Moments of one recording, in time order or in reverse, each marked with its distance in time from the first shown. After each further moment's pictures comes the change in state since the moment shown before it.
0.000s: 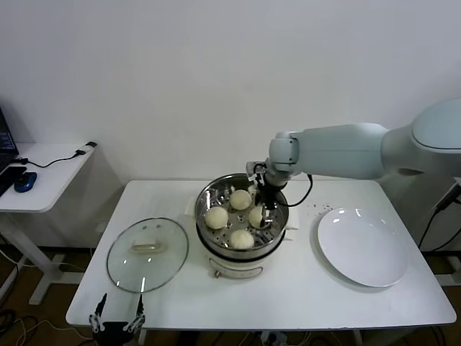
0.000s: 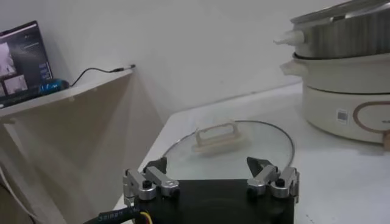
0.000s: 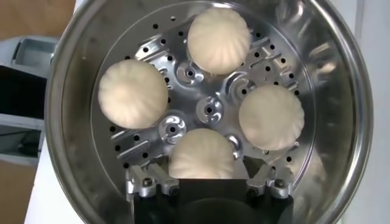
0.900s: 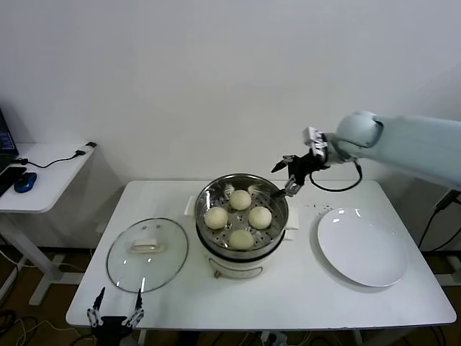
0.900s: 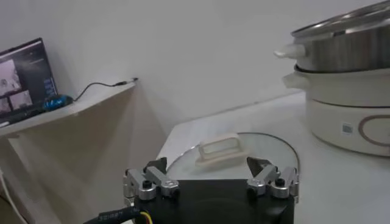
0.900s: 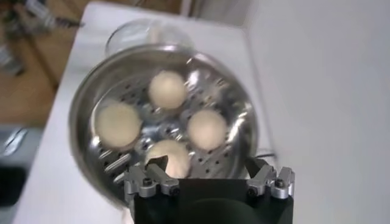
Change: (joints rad) left arm -0.005 -0.006 -0.012 -0.035 0.025 -0.001 -0.001; right arm -0.080 -0.550 0.353 0.186 -0.004 0.220 0.139
